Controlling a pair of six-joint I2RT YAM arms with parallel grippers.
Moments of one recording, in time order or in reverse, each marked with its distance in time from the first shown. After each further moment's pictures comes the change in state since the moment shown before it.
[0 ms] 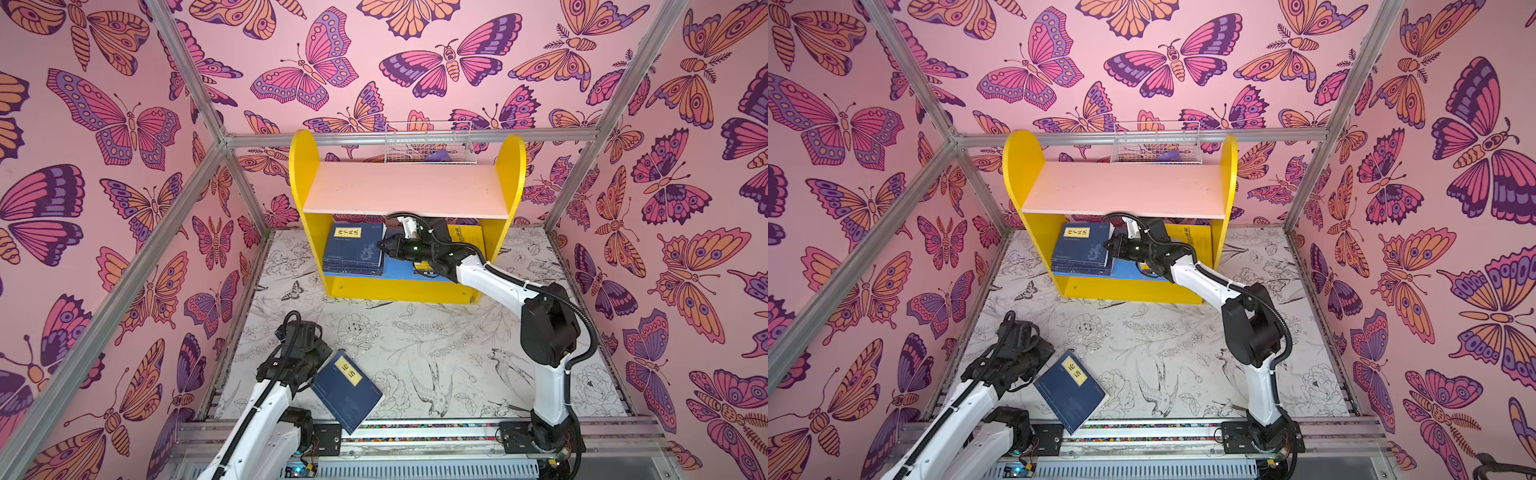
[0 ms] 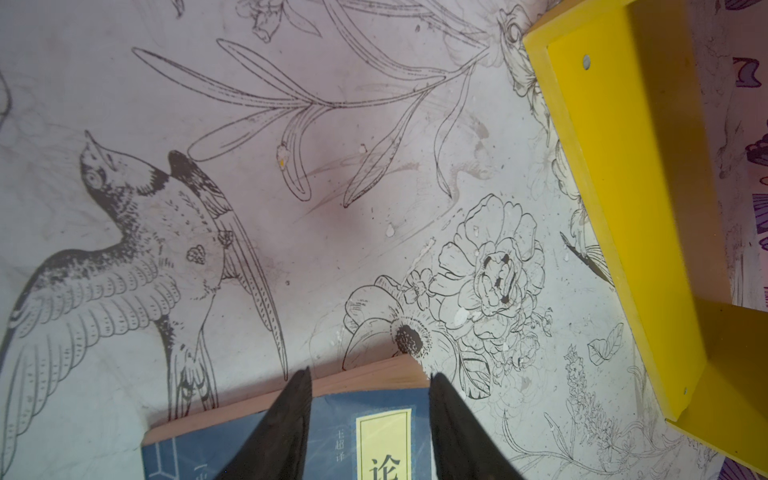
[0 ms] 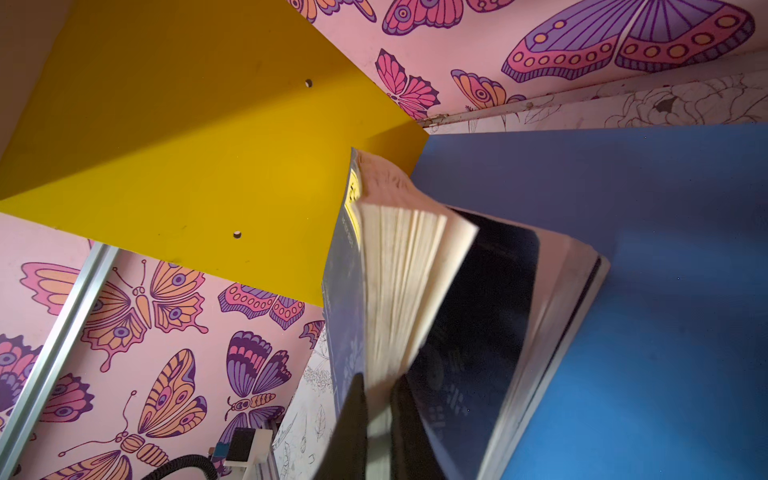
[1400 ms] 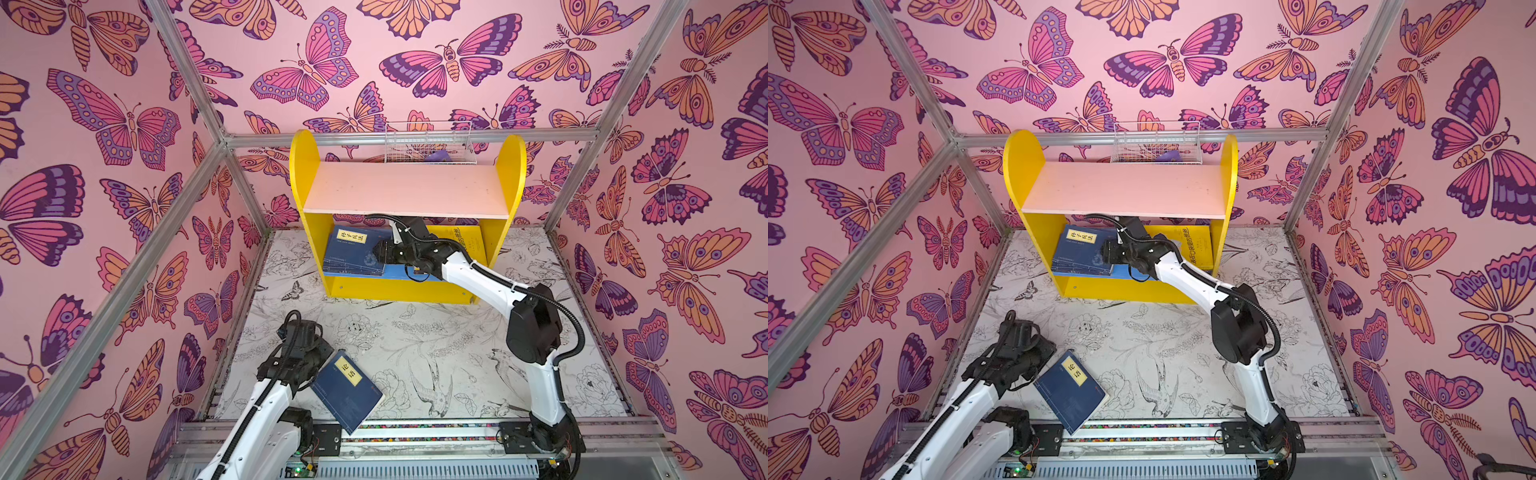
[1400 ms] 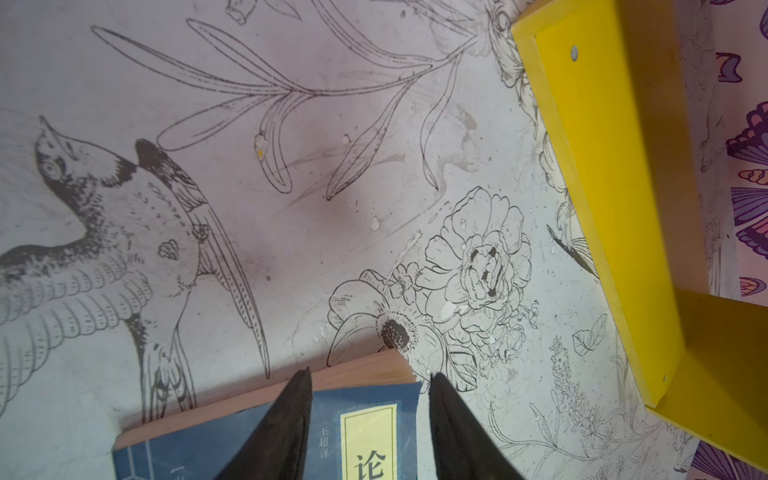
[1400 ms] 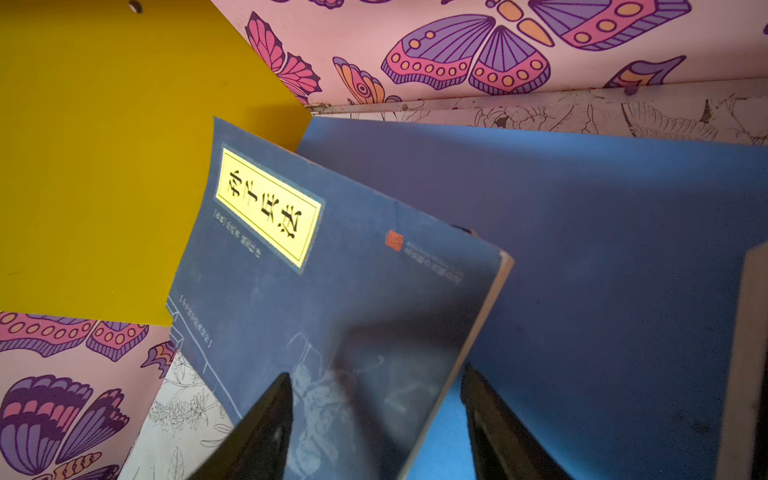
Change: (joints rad) left arm -0.002 0.007 -0.001 0.023 0.031 -0.011; right arm 0.083 0.092 0.214 -0.338 0.383 -0.189
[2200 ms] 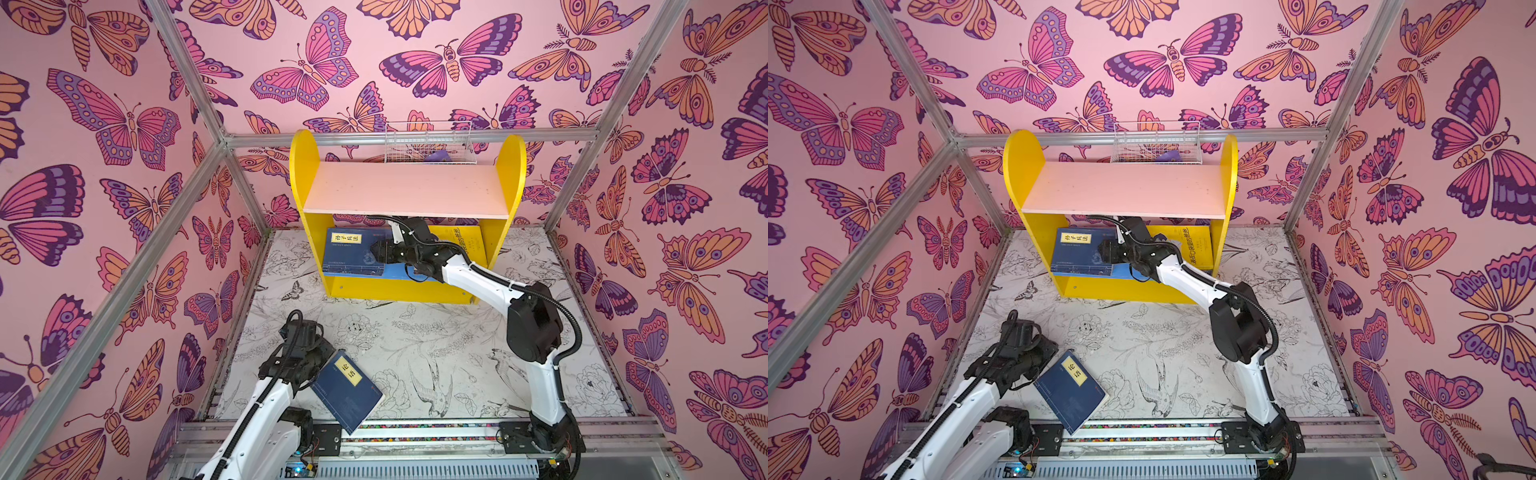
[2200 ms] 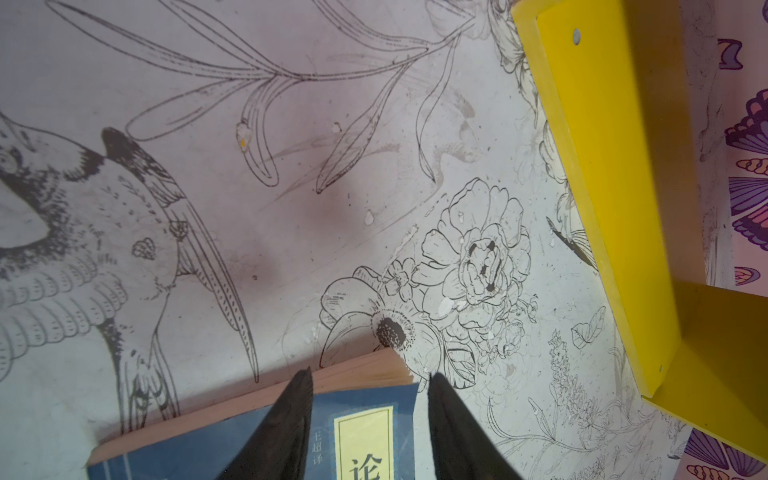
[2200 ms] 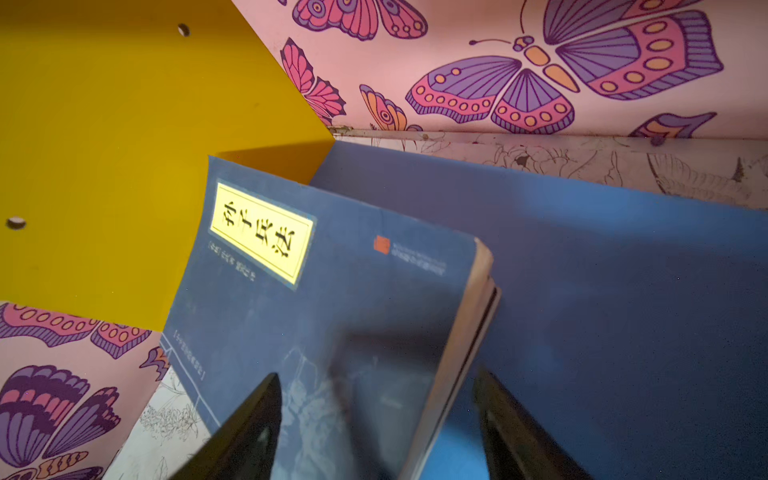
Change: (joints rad) left arm 0.000 0.020 -0.013 0.034 0.027 0.008; right arm -0.007 -0.033 -0.130 0.212 -0.037 -0.083
